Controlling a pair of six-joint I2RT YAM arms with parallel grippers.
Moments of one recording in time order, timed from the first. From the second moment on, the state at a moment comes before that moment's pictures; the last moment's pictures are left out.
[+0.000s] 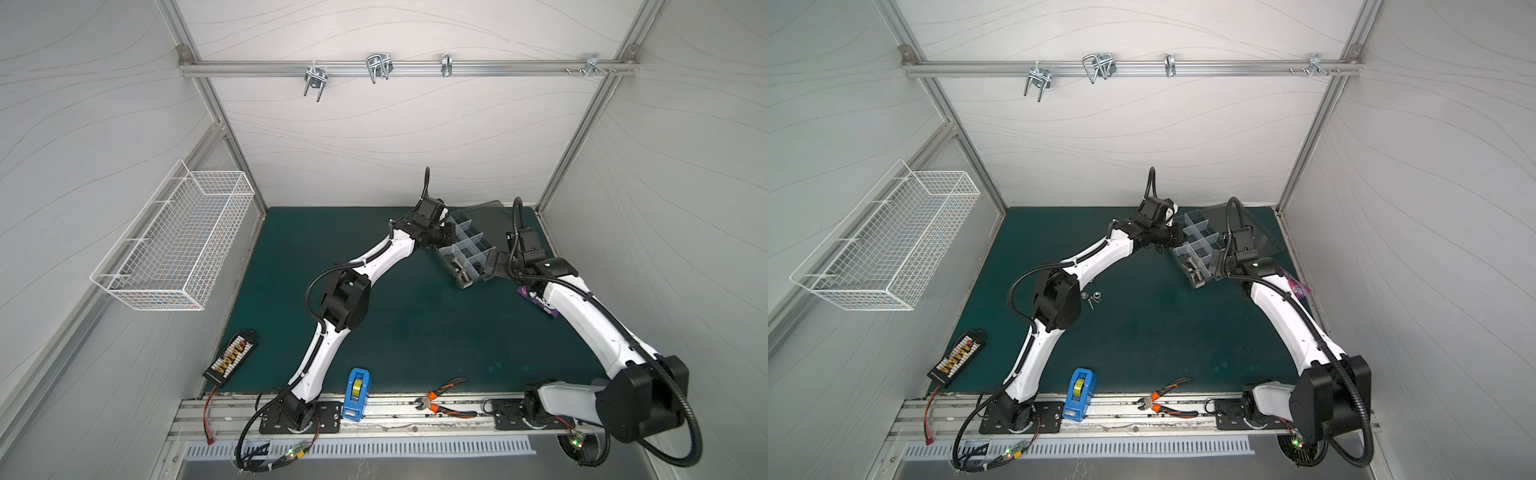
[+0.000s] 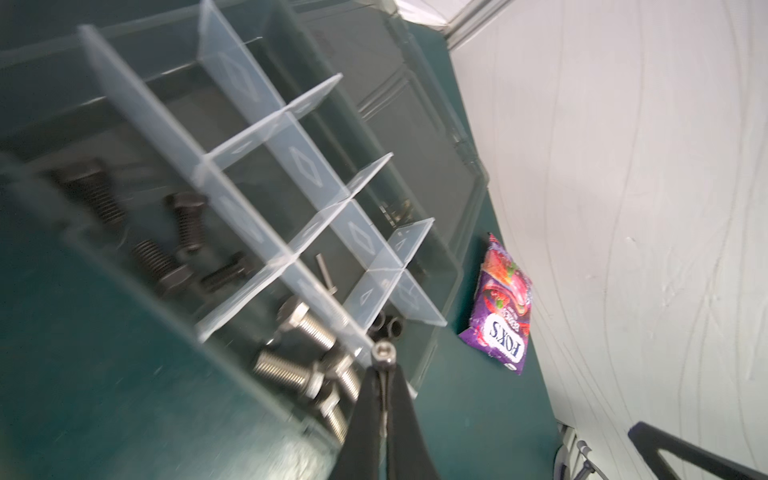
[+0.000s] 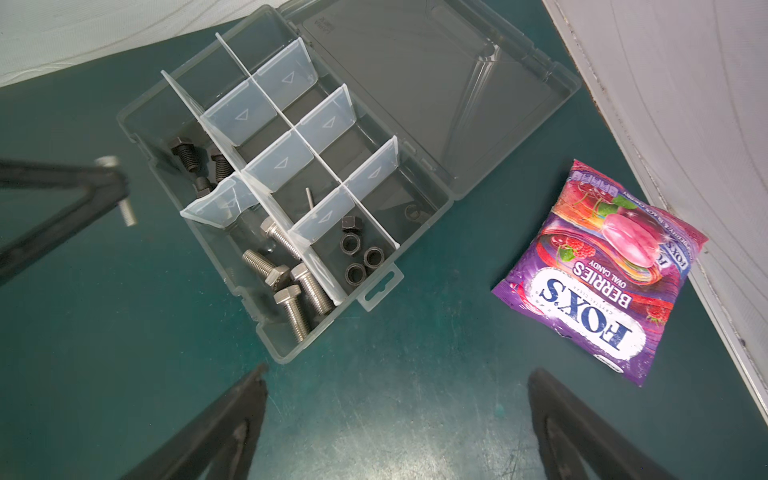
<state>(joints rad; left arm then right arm) -0.66 2.39 2.20 -0.46 0.35 -0.65 0.29 1.26 1.07 -0.69 0.27 0.42</state>
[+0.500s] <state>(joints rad) -0.68 2.64 2.42 -0.40 0.41 -0.67 0.29 1.21 1.06 -0.70 0.25 0.42</state>
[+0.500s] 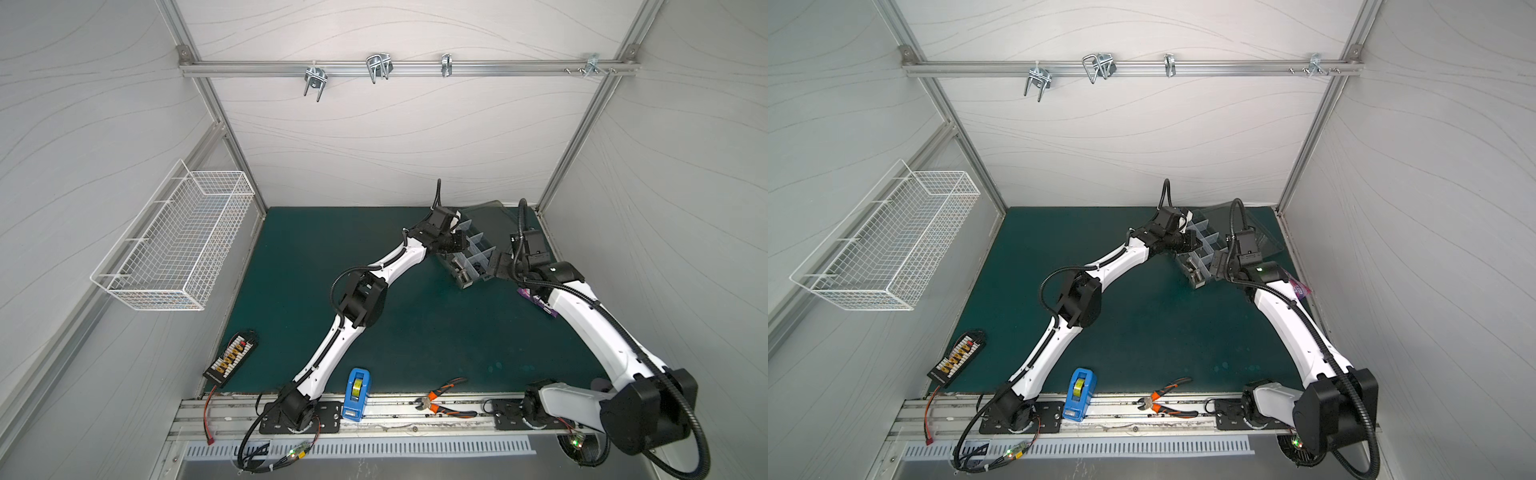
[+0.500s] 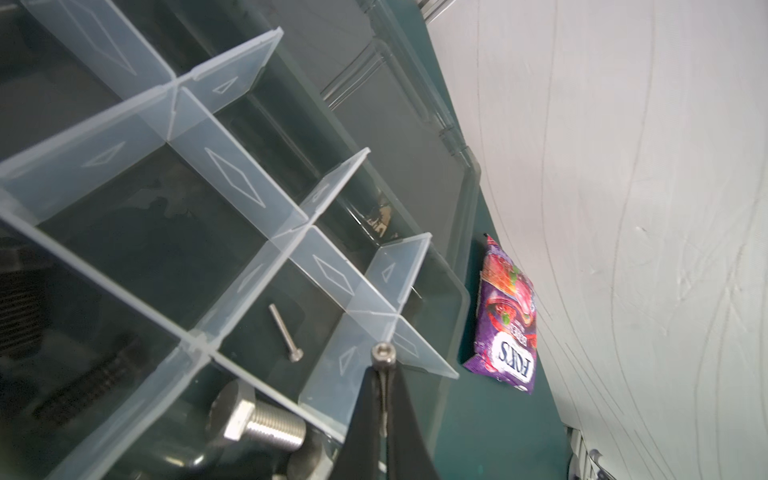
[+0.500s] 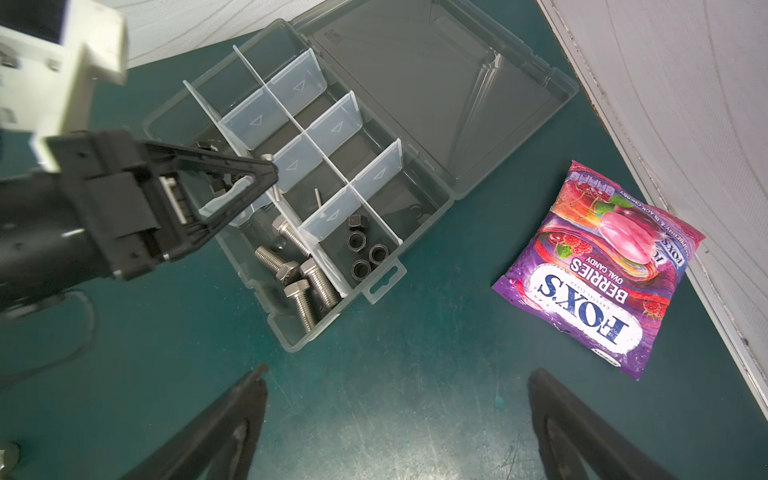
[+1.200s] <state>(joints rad) -0.68 2.64 2.41 -0.37 0.38 -0.69 0.29 1.19 1.03 -0.70 0.20 0.41</state>
